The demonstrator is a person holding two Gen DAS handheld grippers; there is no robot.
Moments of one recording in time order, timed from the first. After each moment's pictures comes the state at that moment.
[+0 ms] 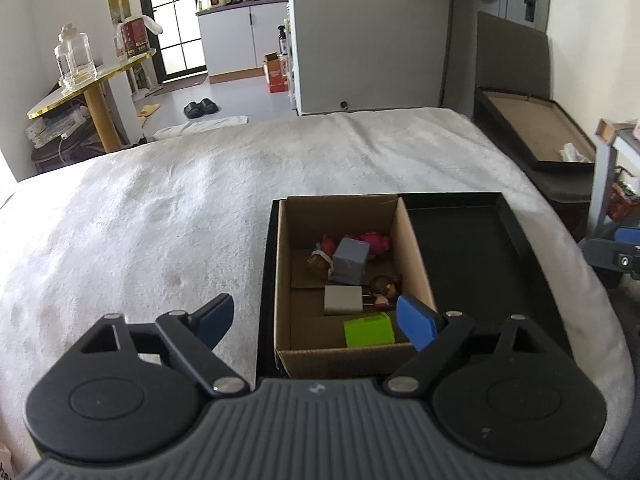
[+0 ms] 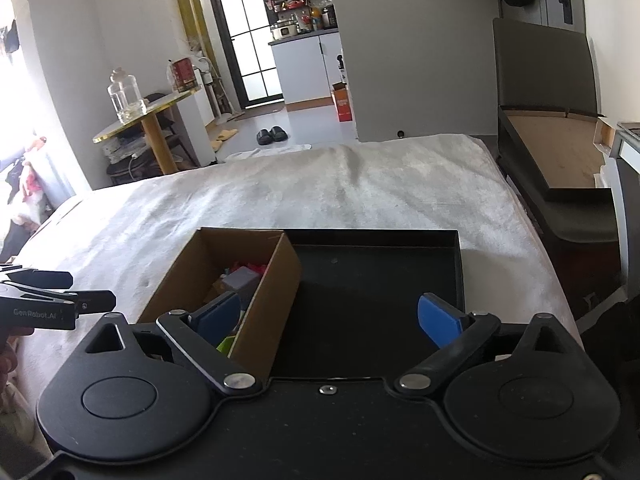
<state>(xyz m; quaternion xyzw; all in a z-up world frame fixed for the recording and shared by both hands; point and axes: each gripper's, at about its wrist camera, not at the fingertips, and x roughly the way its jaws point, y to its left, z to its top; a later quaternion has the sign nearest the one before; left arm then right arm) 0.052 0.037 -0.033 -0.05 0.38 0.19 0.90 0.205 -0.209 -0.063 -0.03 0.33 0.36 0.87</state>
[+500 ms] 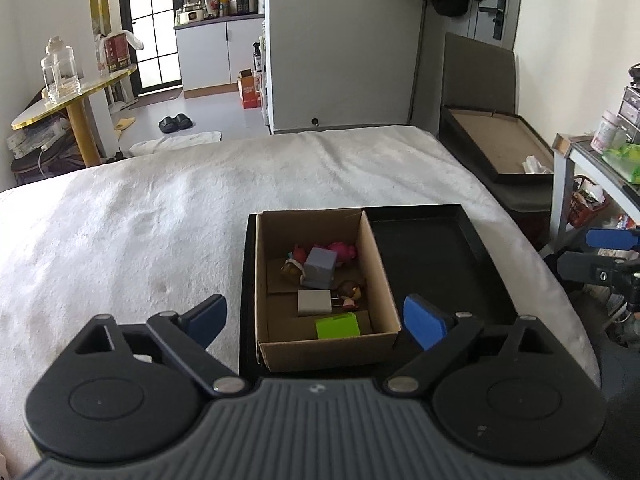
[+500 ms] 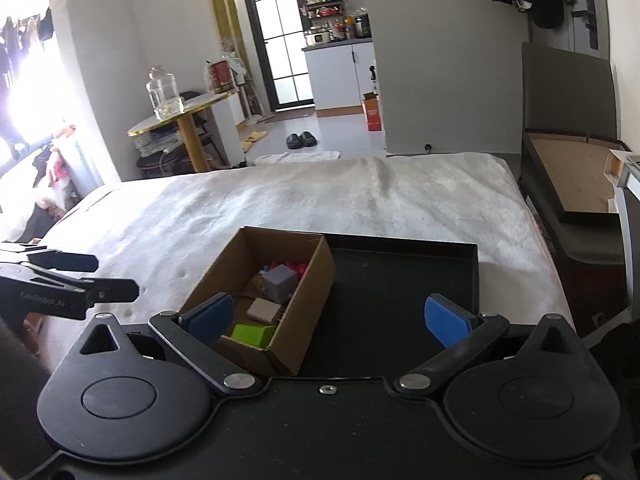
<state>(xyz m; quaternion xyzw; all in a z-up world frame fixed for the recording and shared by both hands) 0.021 0.025 -0.008 -0.06 0.36 0.15 0.92 0.171 -0.218 -0.035 -0.05 0.31 0.40 0.86</state>
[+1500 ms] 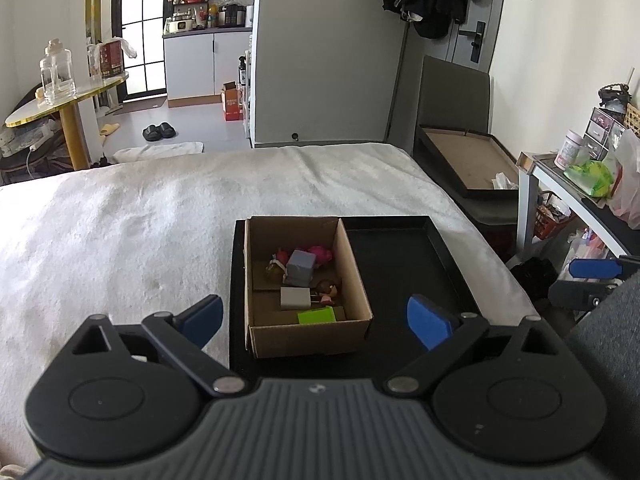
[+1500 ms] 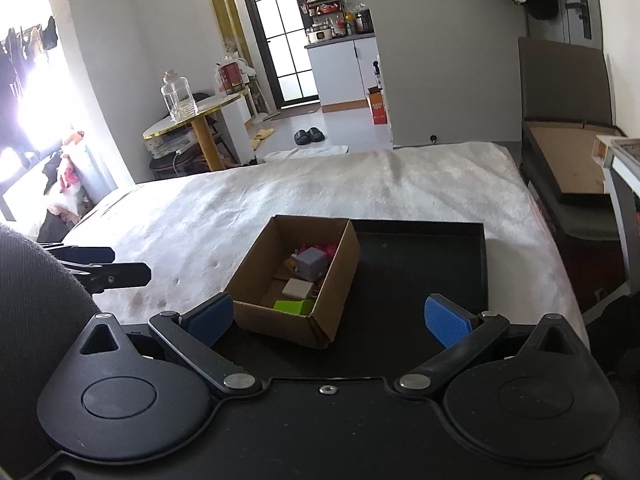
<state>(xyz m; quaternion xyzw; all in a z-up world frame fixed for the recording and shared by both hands) -0.025 0.022 0.015 -0.08 0.34 0.11 0.93 0.124 -0.235 -0.015 -0.03 0.33 0.40 0.86</state>
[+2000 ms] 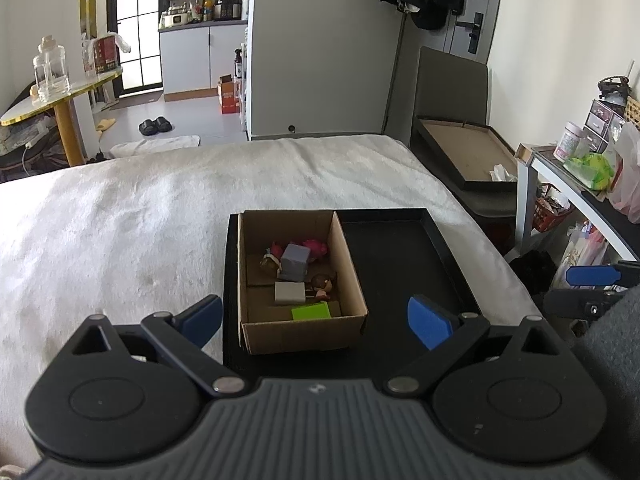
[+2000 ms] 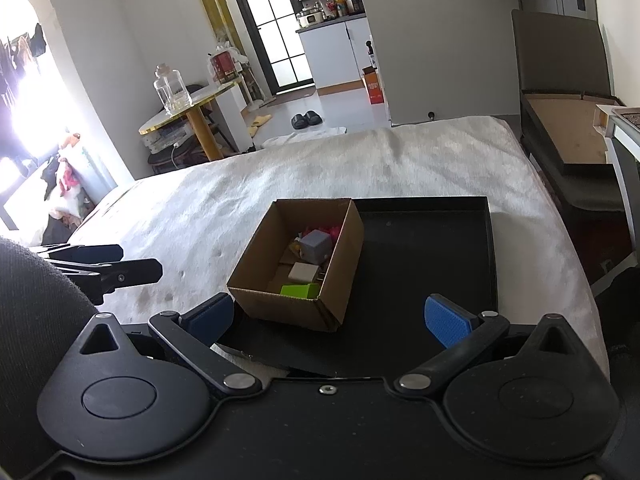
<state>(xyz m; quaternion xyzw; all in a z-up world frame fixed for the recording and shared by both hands) -0.017 0.016 0.009 -0.08 0.35 0.11 0.93 0.122 -0.233 -0.019 -0.02 0.36 0.39 0.85</state>
